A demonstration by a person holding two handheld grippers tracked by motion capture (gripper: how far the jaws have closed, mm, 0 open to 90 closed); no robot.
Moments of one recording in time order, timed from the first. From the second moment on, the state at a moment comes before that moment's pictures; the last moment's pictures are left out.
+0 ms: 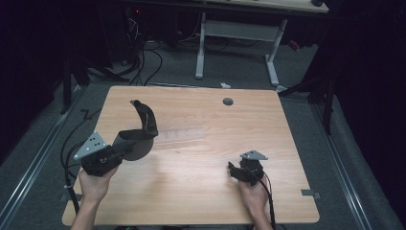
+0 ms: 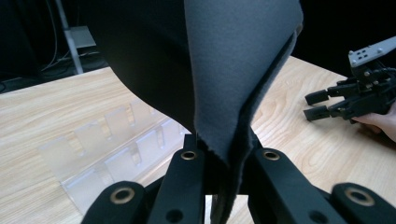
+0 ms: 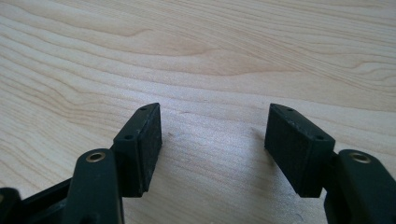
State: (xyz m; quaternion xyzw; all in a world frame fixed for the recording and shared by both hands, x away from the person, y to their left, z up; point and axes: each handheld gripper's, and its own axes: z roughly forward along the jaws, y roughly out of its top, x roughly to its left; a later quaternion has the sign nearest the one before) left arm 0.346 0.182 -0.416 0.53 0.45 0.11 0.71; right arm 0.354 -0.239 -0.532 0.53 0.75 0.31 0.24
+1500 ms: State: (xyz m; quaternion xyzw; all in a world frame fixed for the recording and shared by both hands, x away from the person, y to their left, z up) left arm 0.410 0.196 -0.419 0.48 0.51 0.20 0.69; right arm 0.354 -0.239 -0.532 0.53 0.75 0.32 0.24
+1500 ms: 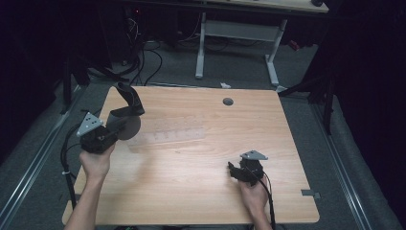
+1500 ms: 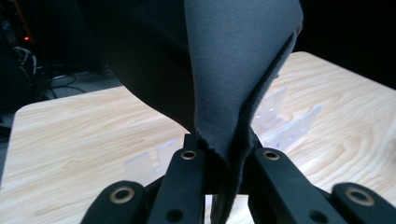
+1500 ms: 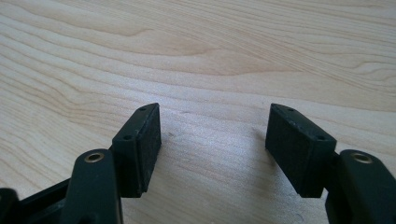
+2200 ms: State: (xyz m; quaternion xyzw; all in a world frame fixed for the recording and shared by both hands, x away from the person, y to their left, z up) left arm 0.427 0.196 -0.434 0.49 0.52 0.23 0.66; right arm 0.354 -0.239 -0.532 0.53 0.75 0.32 0.24
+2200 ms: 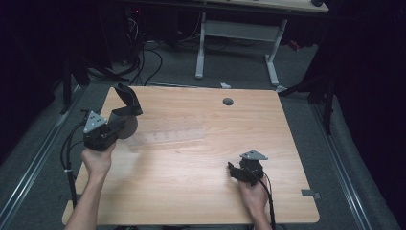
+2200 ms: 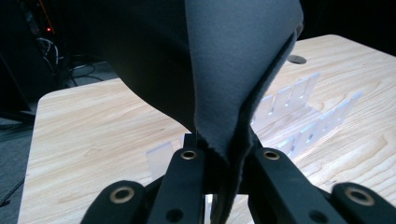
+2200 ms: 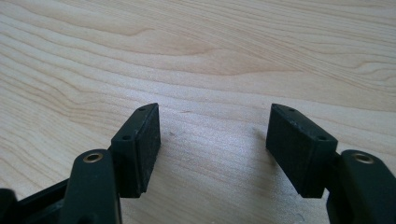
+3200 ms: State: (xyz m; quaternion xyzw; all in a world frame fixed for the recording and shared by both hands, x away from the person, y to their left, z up) left arm 0.439 0.195 -0.439 0.48 0.55 0.23 0.65; right arm 0.354 -0.238 -0.532 0.53 0.75 0.32 0.24
